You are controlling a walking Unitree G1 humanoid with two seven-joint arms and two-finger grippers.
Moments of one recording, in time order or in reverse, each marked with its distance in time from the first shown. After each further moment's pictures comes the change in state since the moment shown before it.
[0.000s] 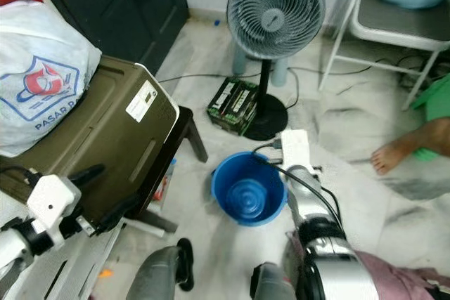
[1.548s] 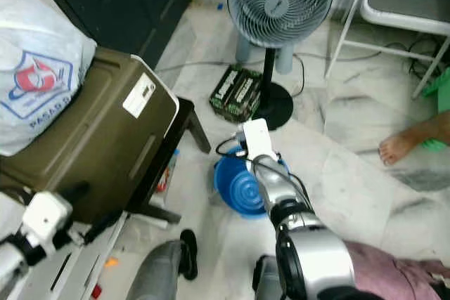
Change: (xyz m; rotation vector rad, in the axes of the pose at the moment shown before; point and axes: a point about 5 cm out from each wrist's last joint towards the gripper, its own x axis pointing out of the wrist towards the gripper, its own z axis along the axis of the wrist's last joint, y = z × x) left arm -0.008 0.011 -0.065 -0.020 0.099 0.065; right arm 0.007 0.063 0.026 -0.043 -0.067 0.214
